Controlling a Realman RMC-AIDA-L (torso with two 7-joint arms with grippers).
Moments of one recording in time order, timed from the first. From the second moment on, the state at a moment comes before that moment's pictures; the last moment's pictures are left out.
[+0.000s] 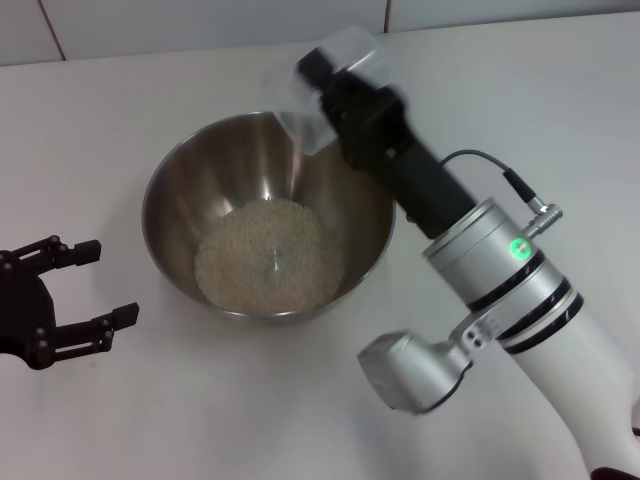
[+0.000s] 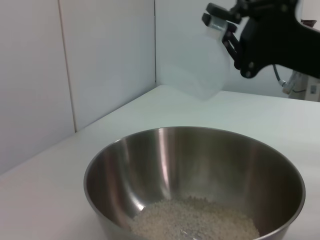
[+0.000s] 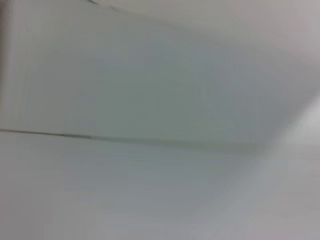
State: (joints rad) left arm -0.16 -2.06 0.96 1.04 1.81 1.57 -1.27; right arm 0.38 2.09 0.49 0.66 -2.32 -1.29 -1.85
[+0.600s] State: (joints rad) left arm -0.17 -2.06 0.96 1.04 1.81 1.57 -1.27; right arm 0.36 2.09 0.64 0.46 -2.15 -1.29 -0.26
